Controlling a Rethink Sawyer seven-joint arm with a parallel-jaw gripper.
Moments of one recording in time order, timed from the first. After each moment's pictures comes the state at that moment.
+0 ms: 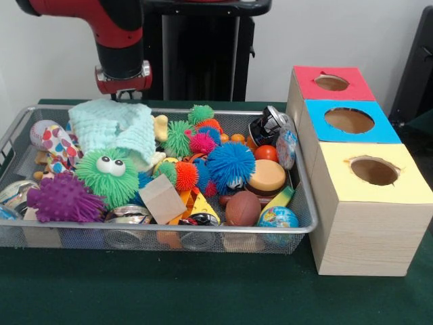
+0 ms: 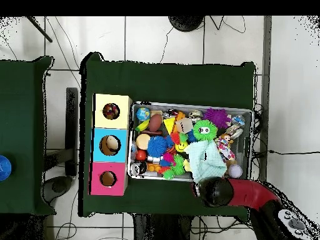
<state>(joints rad) -0.77 -0.53 0.15 1.88 -0.61 0.50 1.43</state>
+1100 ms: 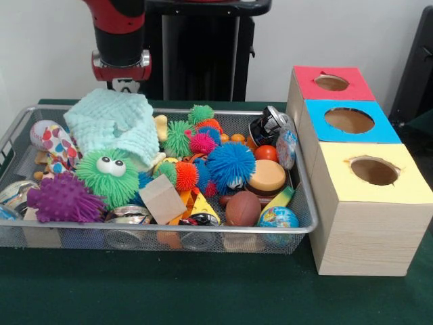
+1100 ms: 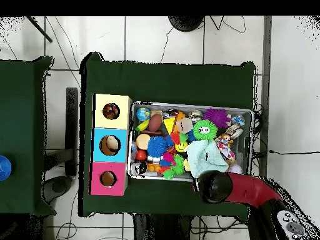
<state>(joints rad) -0.63 -0.65 0.07 1.87 -0.47 0.57 1.44</state>
